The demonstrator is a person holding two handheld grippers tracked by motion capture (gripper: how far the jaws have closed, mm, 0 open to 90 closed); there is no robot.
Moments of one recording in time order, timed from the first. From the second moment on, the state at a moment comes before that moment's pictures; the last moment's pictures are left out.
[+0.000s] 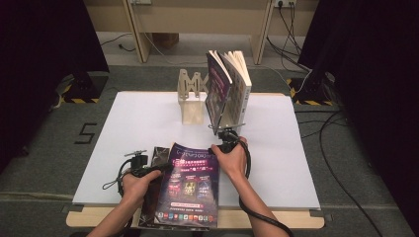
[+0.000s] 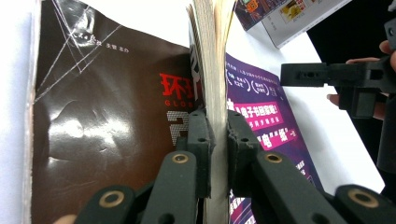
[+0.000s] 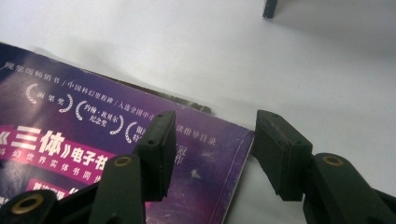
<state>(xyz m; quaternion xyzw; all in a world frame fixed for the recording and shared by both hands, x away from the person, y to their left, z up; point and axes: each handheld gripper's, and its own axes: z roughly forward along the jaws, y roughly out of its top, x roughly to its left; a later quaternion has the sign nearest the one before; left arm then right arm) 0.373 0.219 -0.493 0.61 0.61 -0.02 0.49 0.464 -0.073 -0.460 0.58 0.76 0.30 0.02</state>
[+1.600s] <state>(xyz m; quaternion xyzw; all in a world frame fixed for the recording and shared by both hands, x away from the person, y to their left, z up) 0.354 0.223 -0.489 0.70 0.58 0.02 0.42 0.455 -0.083 -0.459 0.59 0.73 0.34 0.00</state>
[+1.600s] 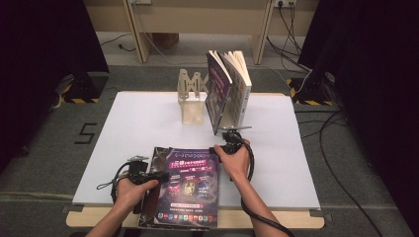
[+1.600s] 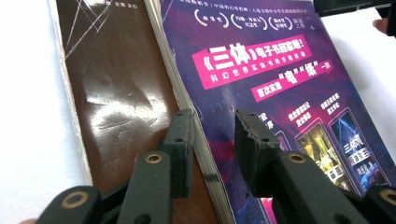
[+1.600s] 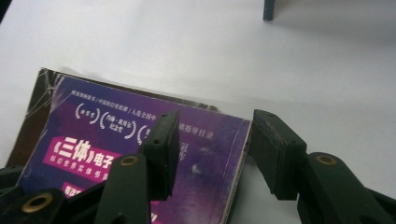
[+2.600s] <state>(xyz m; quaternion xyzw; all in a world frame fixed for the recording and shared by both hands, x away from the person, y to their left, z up) 0.354 0.222 -0.489 0.70 0.57 0.02 0.42 0.477 -0.092 -0.472 0.60 0.73 0.33 -0.02</state>
